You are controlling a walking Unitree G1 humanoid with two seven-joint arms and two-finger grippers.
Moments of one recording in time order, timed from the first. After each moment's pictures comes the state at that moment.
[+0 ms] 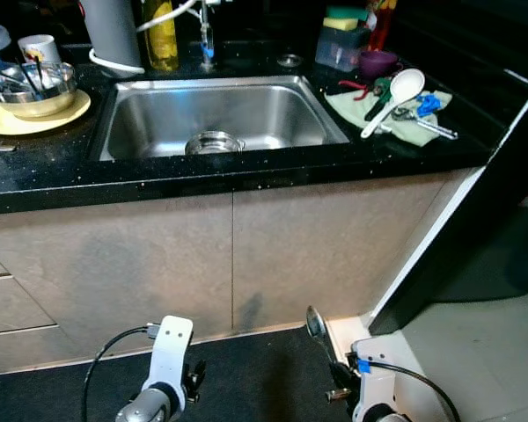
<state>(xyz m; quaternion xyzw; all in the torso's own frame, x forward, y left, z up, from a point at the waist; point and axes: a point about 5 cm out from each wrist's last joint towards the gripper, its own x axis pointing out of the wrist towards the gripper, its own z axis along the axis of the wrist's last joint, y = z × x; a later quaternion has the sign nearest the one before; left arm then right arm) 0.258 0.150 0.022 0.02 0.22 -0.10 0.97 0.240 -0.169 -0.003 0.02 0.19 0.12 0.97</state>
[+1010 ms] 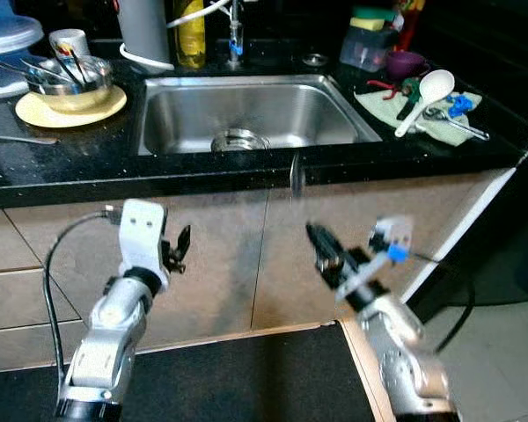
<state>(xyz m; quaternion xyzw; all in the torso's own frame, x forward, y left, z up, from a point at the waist) 0.321 0.168 0.201 0.04 -0.10 -0.07 0.99 0.324 -0.141 0.202 0.15 -0.15 0.20 0.96</state>
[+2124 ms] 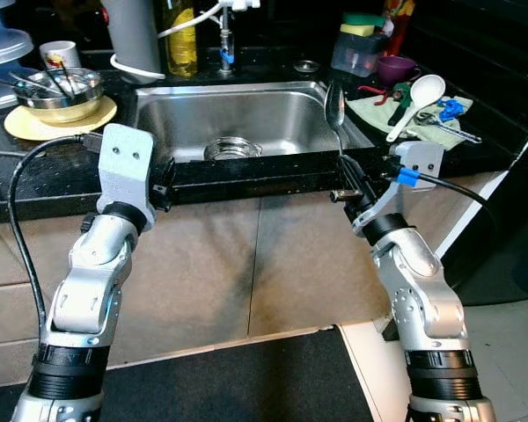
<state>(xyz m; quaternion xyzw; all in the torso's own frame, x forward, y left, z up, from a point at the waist) 0.329 0.173 0.276 0.11 -0.19 -0.04 0.98 0.340 -0.154 0.260 0.05 -0.19 0.12 0.97</state>
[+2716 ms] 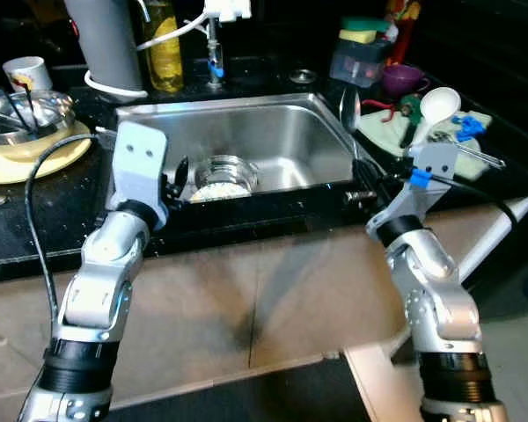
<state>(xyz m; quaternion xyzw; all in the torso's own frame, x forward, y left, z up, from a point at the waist) 0.331 0.169 0.277 0.10 -0.19 -0.05 0.97 0.338 -0.153 0.254 0.05 -0.18 0.12 0.98</state>
